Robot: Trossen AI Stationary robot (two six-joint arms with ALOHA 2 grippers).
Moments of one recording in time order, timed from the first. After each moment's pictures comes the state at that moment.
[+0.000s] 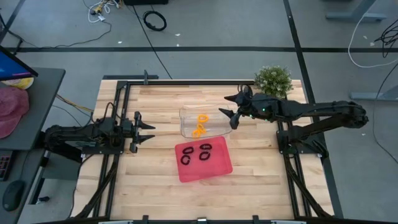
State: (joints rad) left arm 0.00 0.01 0.01 0.04 -0.03 -0.02; right arm -0.08 1.10 0.90 -0.15 0.32 0.12
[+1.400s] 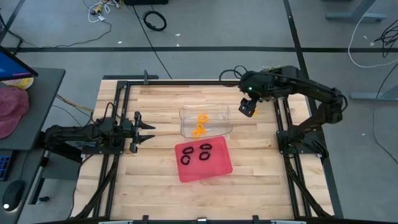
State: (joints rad) left arm 0.00 0.01 0.01 0.04 -0.03 -0.02; right arm -0.17 1.49 1.86 -1.57 0.31 0.29
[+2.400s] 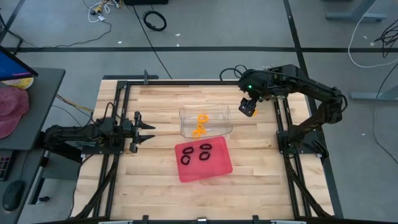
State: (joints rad) left arm 0.00 0.01 0.01 0.04 -0.03 -0.02; right arm -0.19 1.49 1.86 -1.57 0.27 0.30
